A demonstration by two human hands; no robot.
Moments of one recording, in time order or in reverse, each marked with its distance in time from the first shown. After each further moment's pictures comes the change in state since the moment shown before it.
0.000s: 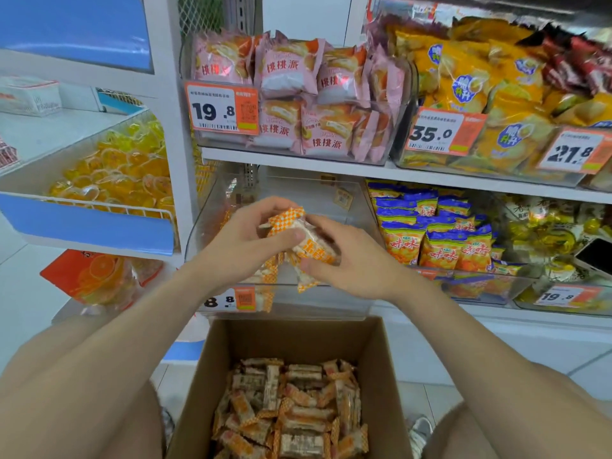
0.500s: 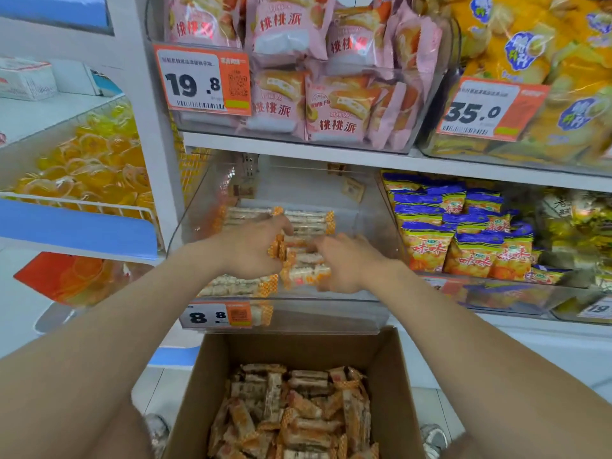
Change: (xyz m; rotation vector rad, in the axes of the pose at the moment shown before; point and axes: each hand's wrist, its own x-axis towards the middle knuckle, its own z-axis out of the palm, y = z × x) left_hand 0.077 -0.070 -0.015 0.881 -0.394 -0.249; right_hand 0.081 0.071 0.041 -0.627 -0.342 0.182
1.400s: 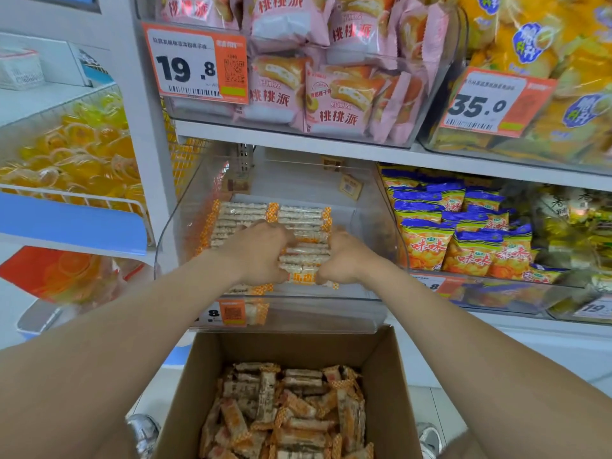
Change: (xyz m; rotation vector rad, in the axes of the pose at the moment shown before) left_hand 0.028 -0.003 0.034 0.277 0.067 0.038; right_hand 0.010 0.003 0.013 0.588 -0.045 0.372
